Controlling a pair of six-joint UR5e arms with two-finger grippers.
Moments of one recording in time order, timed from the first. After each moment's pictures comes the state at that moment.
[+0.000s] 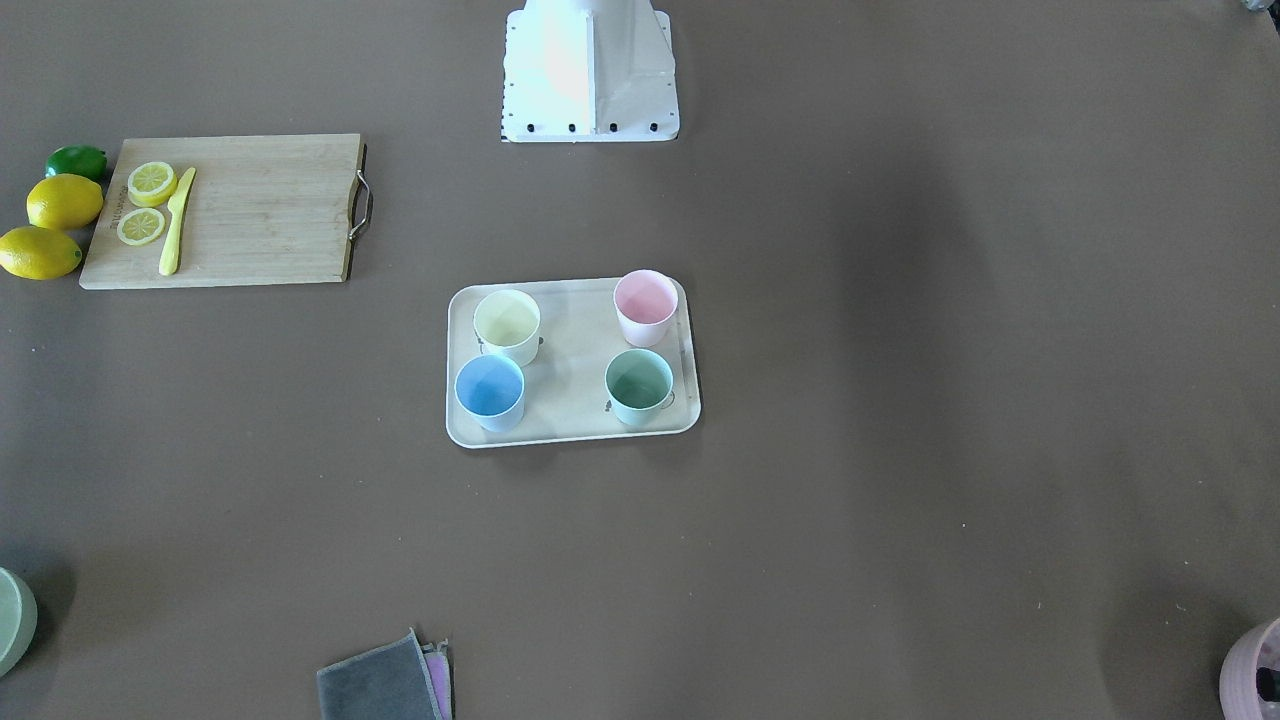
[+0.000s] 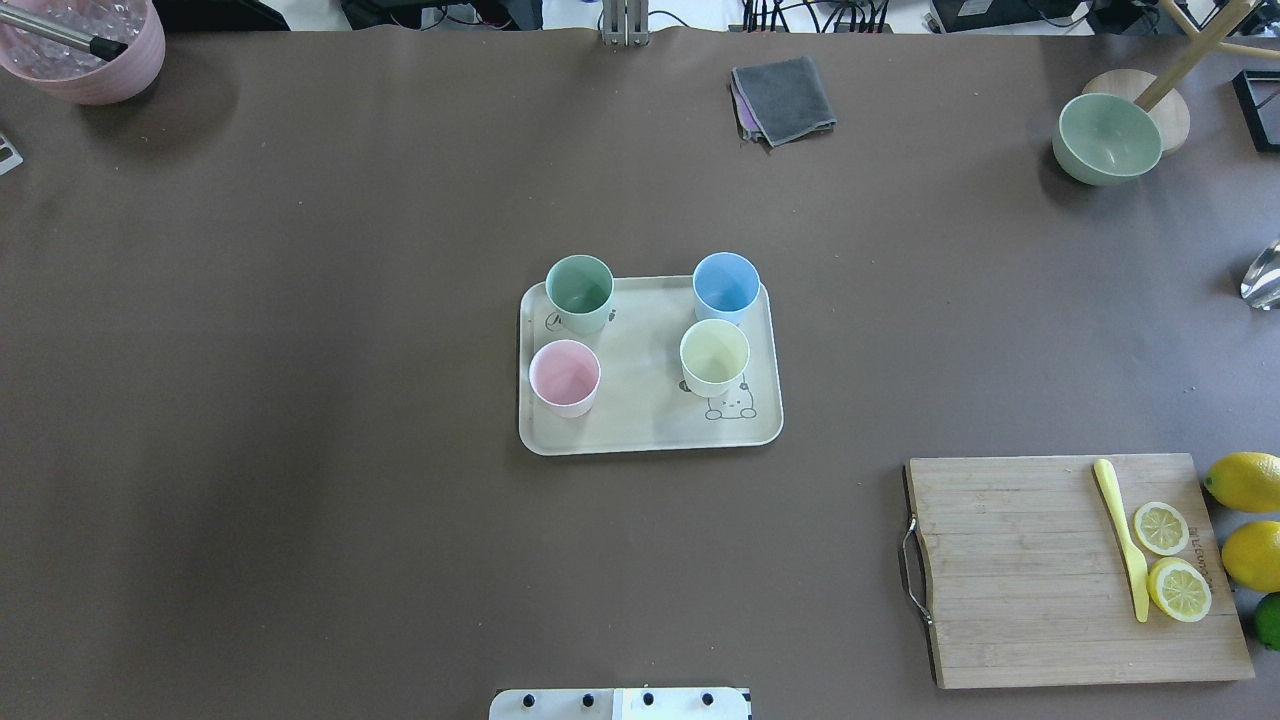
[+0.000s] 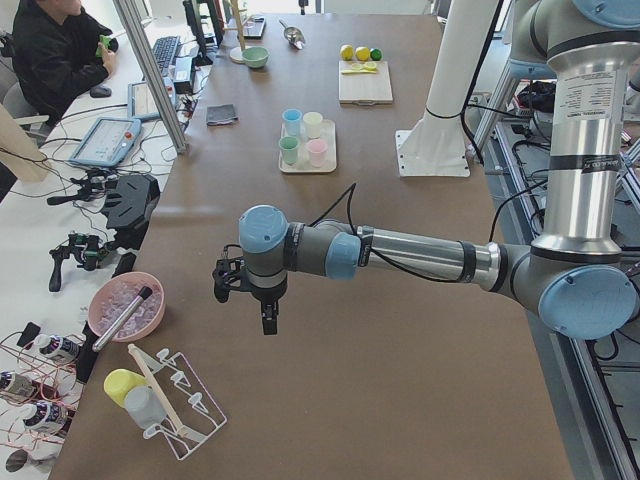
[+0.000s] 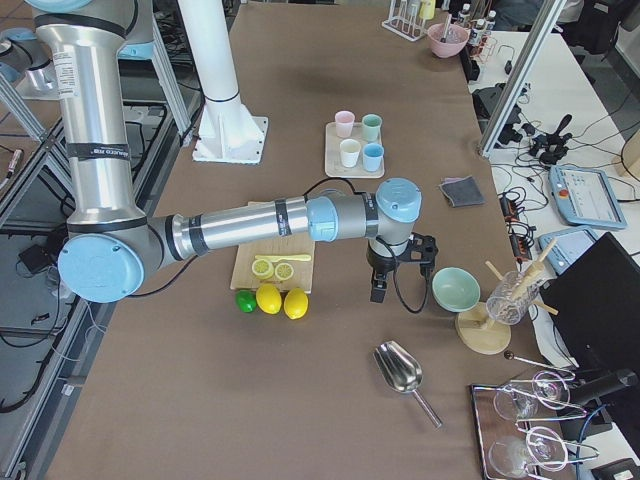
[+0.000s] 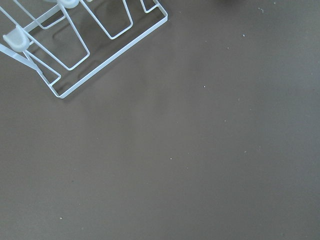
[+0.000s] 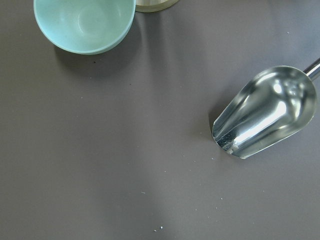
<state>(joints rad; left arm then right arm) -1.54 -1.55 -1.72 -1.60 -2.34 -0.26 1.46 -1.51 1.72 -1.66 2.34 0.30</state>
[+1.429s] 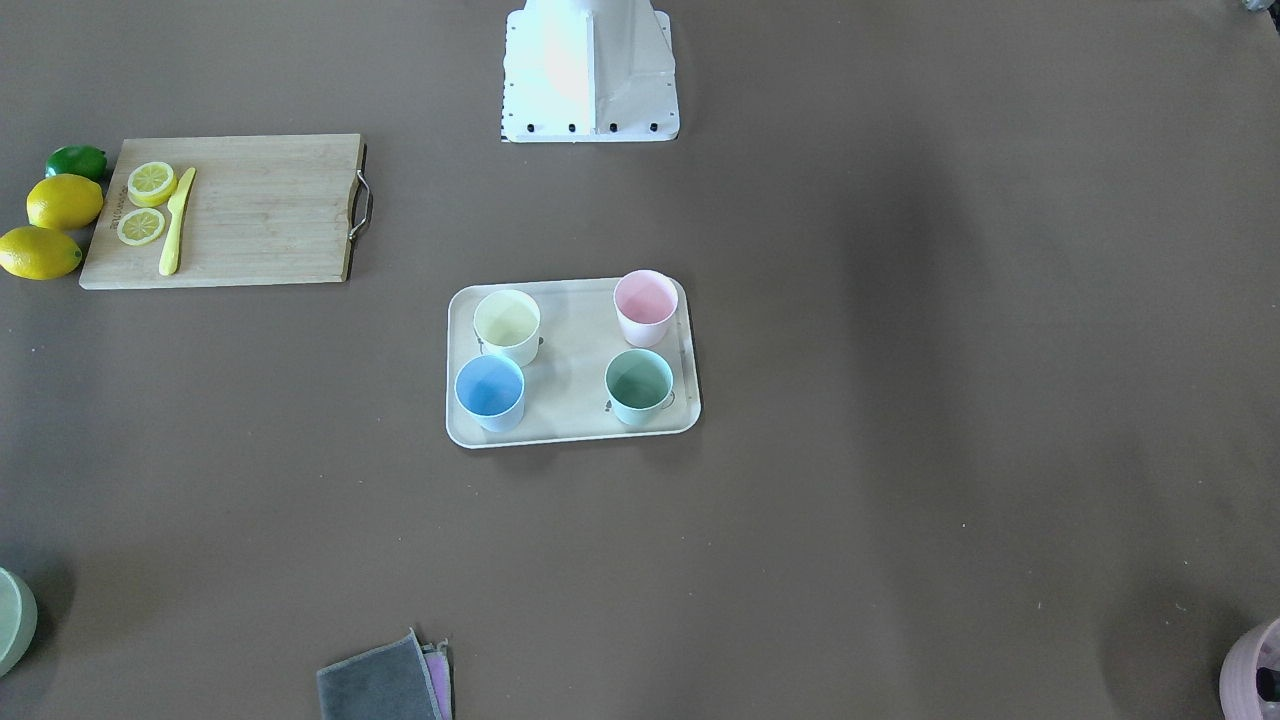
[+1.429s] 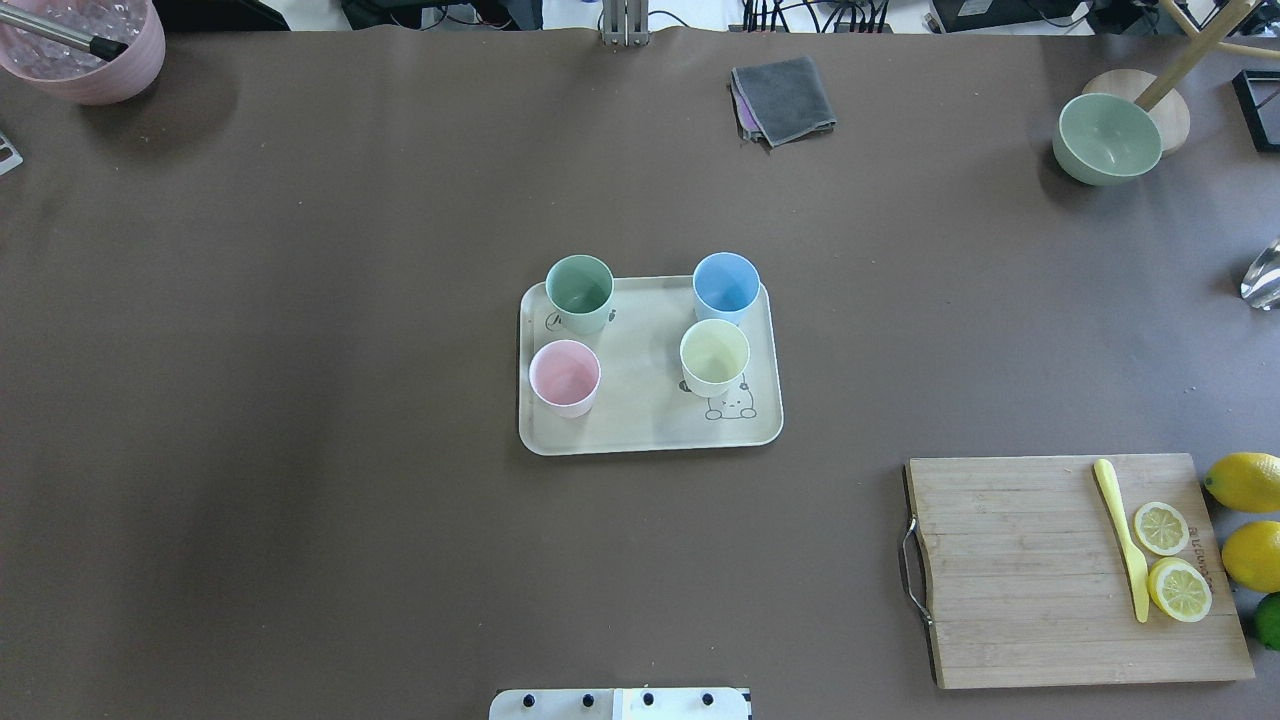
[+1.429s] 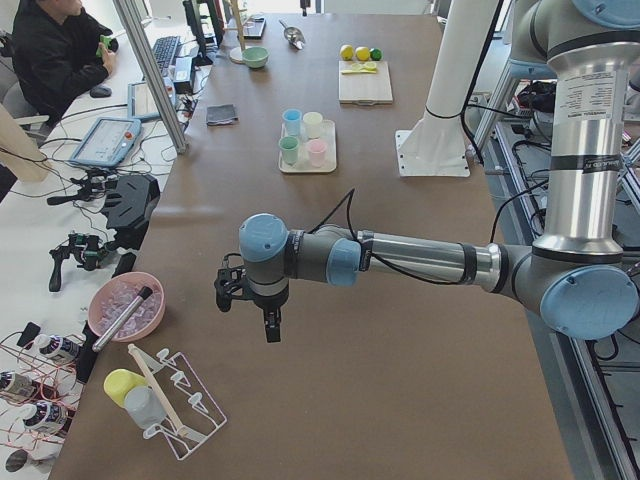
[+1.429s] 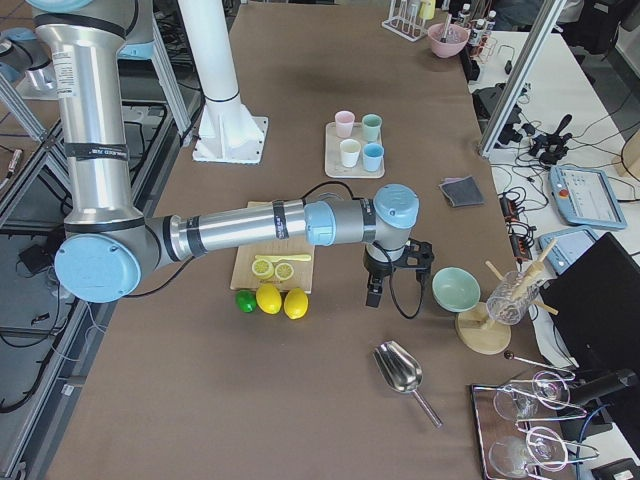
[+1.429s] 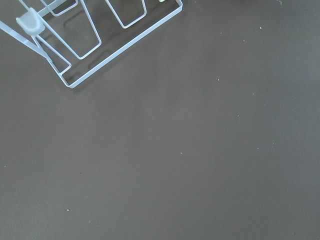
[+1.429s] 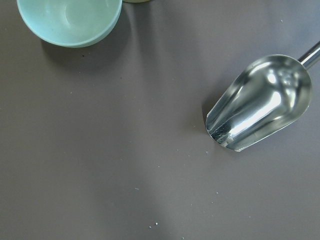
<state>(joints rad) -1.54 -1.55 -1.69 -1.60 -2.34 -0.27 1.46 -1.51 1.71 -1.66 2.34 0.31</state>
